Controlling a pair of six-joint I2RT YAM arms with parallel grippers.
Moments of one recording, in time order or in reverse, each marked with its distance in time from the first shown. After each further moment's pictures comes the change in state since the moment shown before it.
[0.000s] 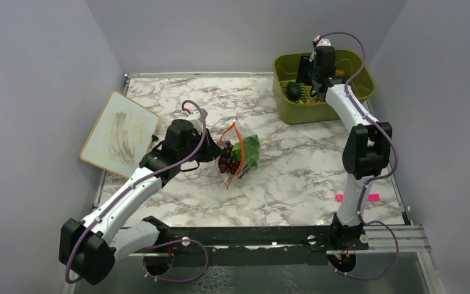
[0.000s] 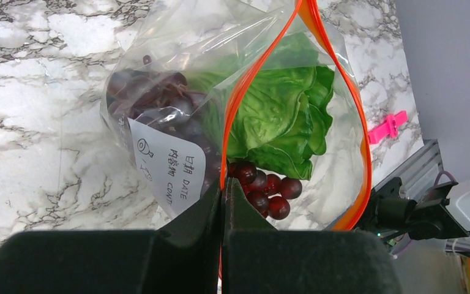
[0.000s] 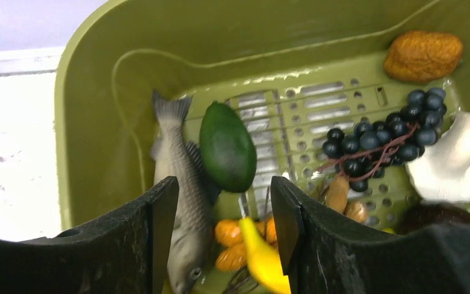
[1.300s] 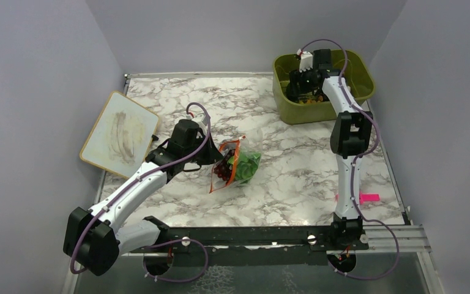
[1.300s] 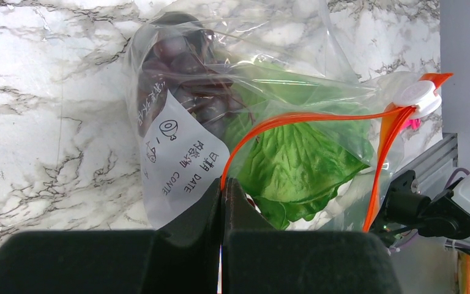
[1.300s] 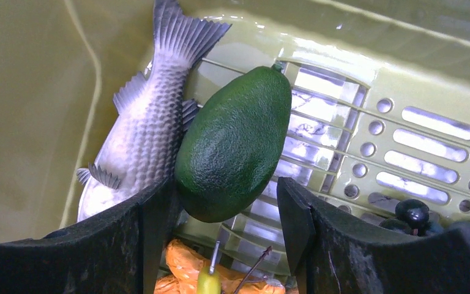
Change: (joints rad) left arm 0.000 0.079 0.004 -0.060 0.001 -0.026; right arm -0.105 0.473 0.522 -0.374 -0.471 -0.392
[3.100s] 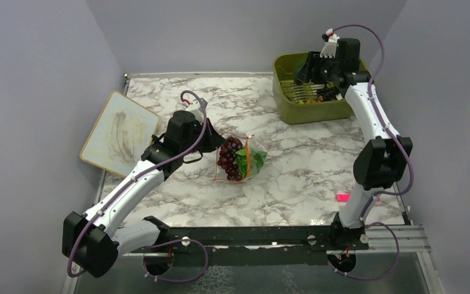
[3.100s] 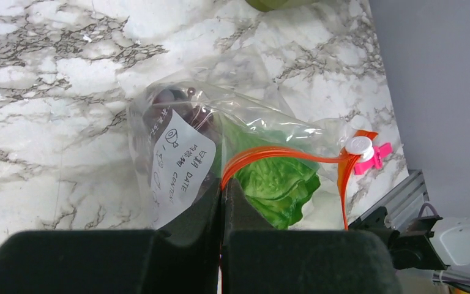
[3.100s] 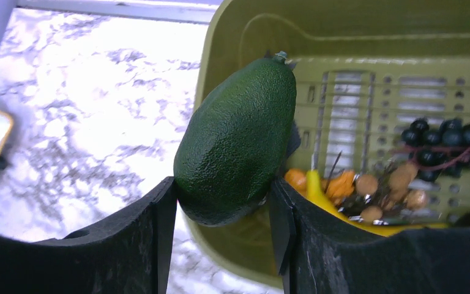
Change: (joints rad) left arm 0.000 -0.015 0.086 0.071 -0.053 -0.014; right arm 0.005 -0.540 -0.401 0.151 -0.018 0.369
